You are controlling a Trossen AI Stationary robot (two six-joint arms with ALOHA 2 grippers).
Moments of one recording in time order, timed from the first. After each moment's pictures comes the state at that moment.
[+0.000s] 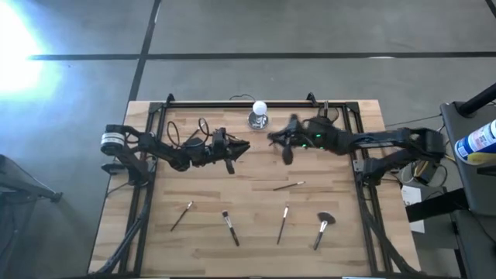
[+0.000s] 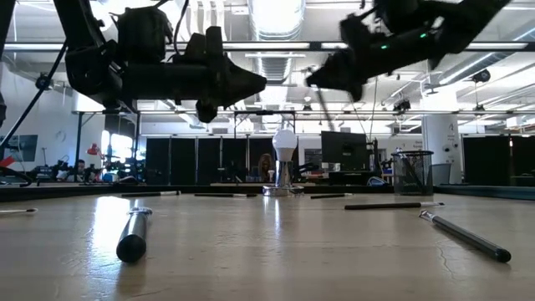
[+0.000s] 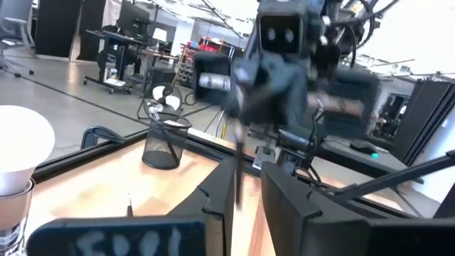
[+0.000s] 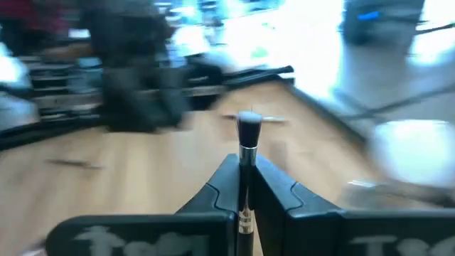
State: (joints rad) left arm 0.13 1.64 0.50 1.29 -0.11 -0.28; right arm -0.28 1.28 0.62 0.43 -0.02 0.16
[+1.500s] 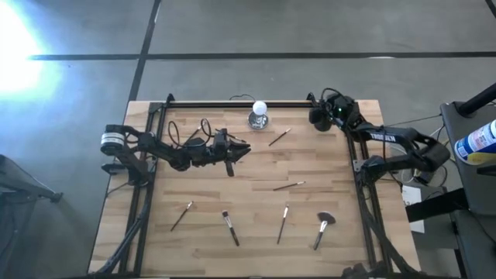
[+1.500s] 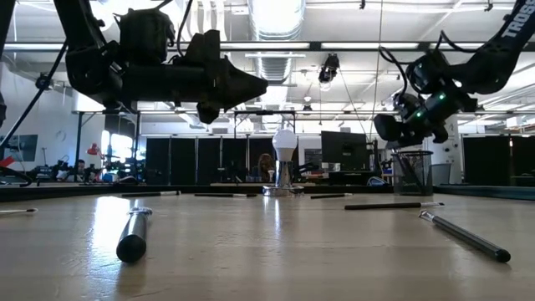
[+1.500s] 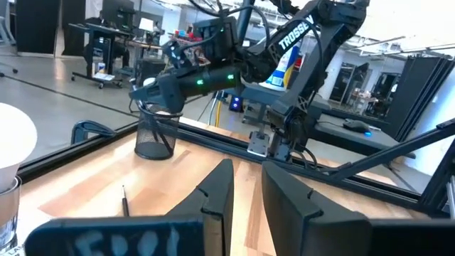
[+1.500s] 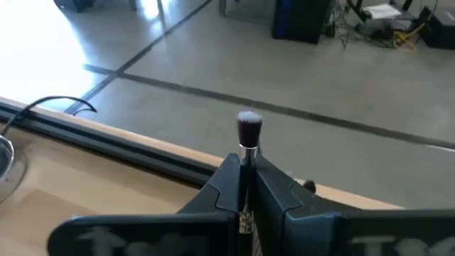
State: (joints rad) left arm 0.13 1.64 0.50 1.26 -0.07 -0.24; right arm -0.95 1.26 0.38 0.47 0.24 0.14
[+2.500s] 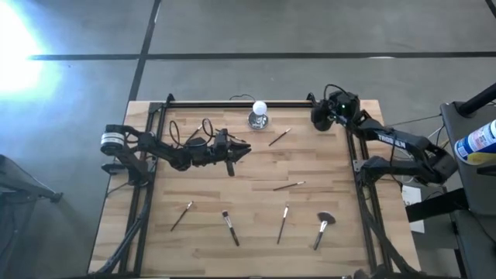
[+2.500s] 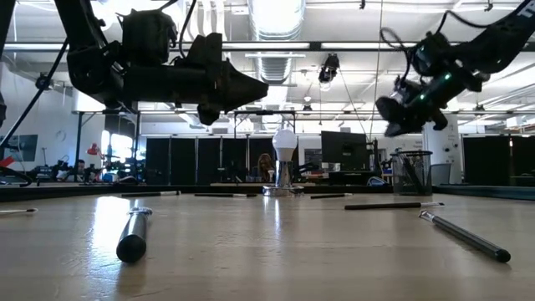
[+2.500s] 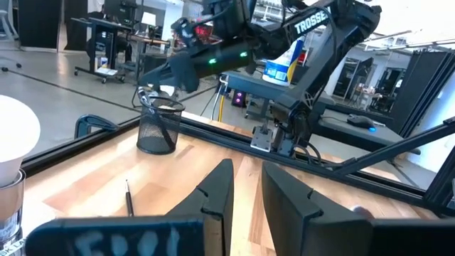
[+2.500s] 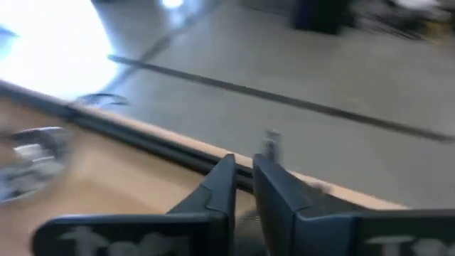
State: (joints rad) left arm 0.14 1.64 0.51 1.23 -0.07 -0.24; right arm -0.92 1.09 0.46 0.19 0.16 0.14
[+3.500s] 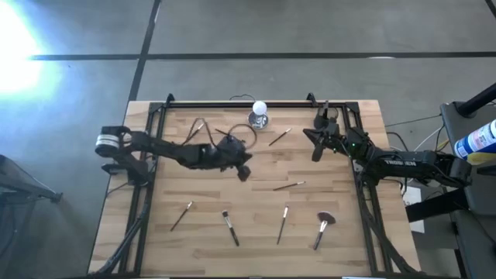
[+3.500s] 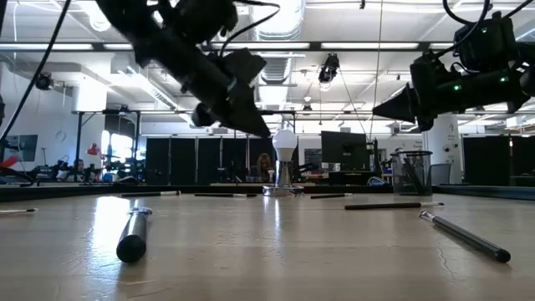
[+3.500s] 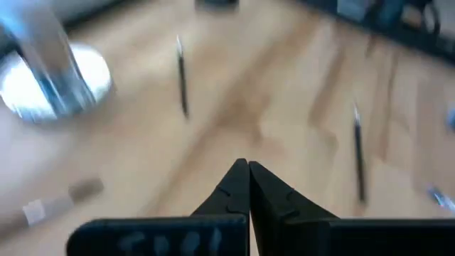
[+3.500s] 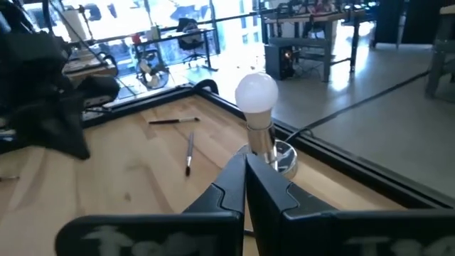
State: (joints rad) left arm 0.01 1.59 0.89 0.12 -0.31 -0.43; right arm -0.51 0.86 0.07 0.71 -0.03 0.16
